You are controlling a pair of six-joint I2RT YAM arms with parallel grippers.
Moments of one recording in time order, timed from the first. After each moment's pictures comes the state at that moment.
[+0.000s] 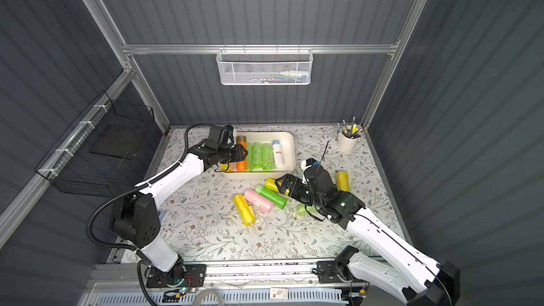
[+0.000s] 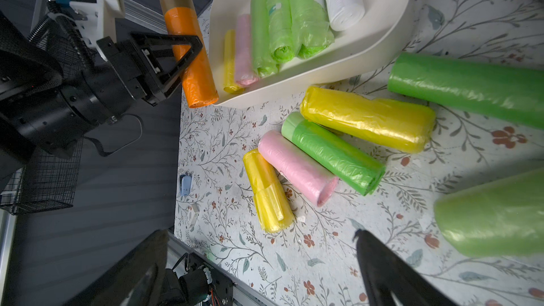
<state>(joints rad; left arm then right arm) -0.48 1.72 1.42 -0.45 0.13 -0.45 0.67 0.94 0.83 -0.48 -0.11 0.95</state>
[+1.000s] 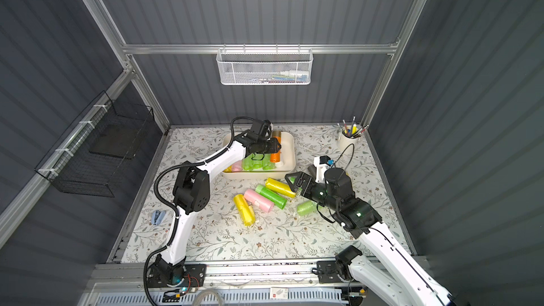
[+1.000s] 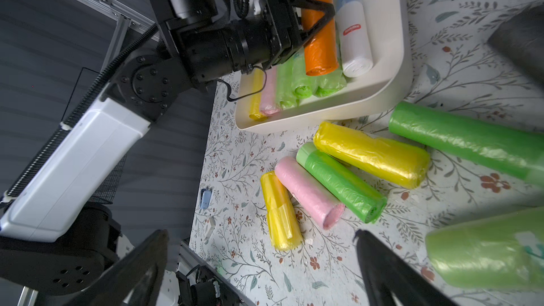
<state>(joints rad) -0.63 2.31 2.02 -0.46 0.18 -0.52 0.51 0.75 0.76 -0.44 -0.22 0.86</state>
